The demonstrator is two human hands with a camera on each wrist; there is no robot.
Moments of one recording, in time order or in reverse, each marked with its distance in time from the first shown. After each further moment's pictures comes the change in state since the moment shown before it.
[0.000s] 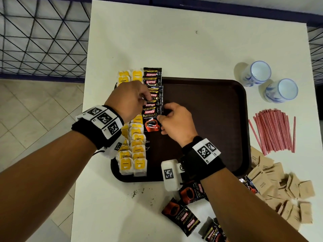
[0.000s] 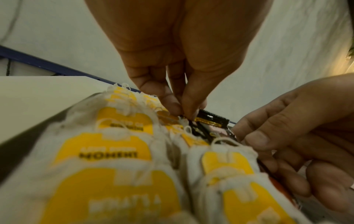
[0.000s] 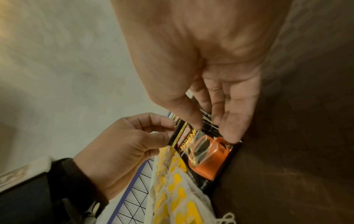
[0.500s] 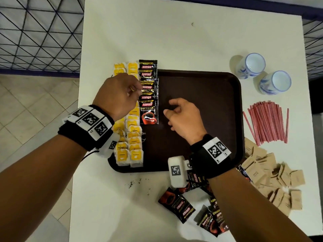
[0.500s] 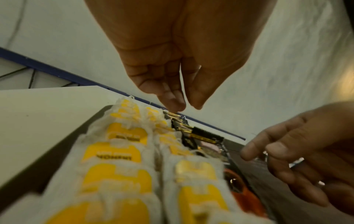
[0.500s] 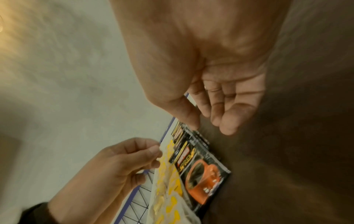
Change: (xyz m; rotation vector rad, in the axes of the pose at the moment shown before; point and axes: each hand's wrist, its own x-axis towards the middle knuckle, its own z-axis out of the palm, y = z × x) left_hand -0.017 -0.002 -0.009 -0.029 0.198 0.035; right_hand -0.007 0.012 -0.024 -0.021 0.042 -0.045
